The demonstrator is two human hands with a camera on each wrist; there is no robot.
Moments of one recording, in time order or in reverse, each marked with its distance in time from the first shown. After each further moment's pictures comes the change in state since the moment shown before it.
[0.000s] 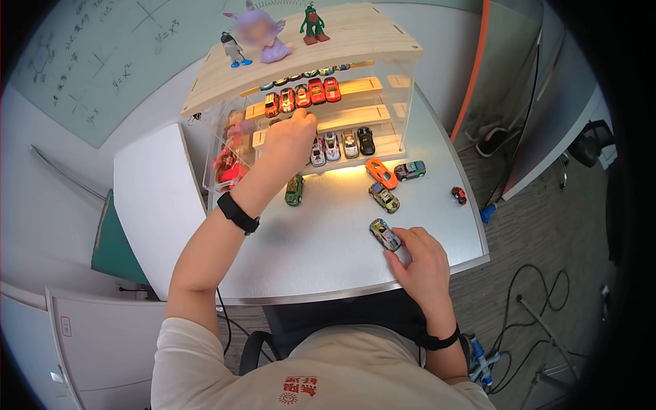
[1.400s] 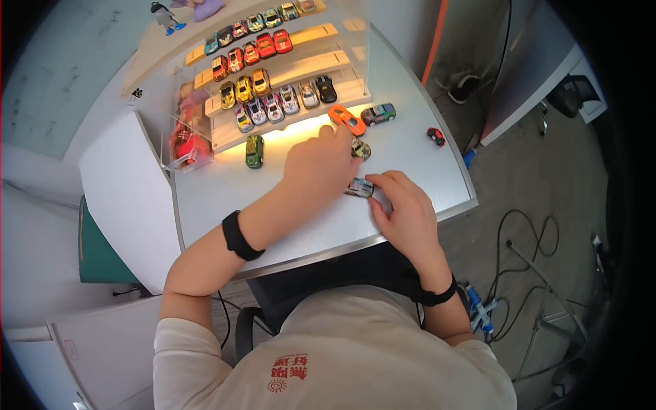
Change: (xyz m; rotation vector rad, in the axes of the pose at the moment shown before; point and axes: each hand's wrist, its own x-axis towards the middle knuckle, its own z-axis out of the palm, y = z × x) left_hand -0.072 0.134 -0.011 -0.334 -0.153 0.081; right_hand 0.001 0.006 0.001 -0.009 0.056 -0.073
